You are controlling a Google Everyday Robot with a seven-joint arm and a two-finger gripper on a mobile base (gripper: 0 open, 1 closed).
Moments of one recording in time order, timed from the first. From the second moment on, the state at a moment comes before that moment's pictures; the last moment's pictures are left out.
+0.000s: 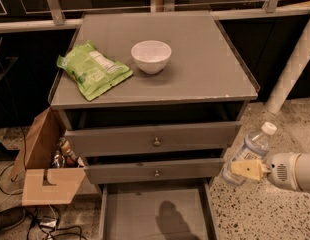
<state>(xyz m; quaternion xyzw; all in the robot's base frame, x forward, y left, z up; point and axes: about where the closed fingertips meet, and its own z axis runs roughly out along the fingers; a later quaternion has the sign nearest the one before) 0.437 -0.262 0.705 -0.07 0.92 0.25 0.30</state>
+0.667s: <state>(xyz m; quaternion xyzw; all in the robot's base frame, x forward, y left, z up) 0.412 -0.236 0.660 -0.09 0.92 0.28 0.26</state>
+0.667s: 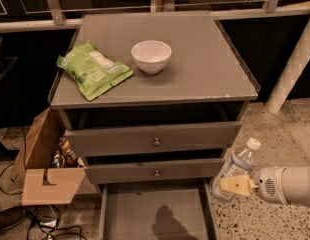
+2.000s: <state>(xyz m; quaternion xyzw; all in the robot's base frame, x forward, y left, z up) 0.387 -0.205 0.569 -0.05 0.94 0.31 0.16</state>
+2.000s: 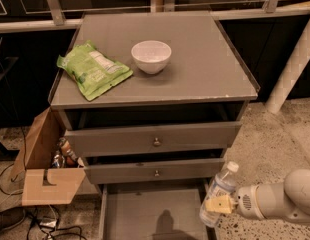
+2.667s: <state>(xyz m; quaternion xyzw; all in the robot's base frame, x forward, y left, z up) 0.398 -0.185 0.496 0.00 0.93 0.35 0.12</state>
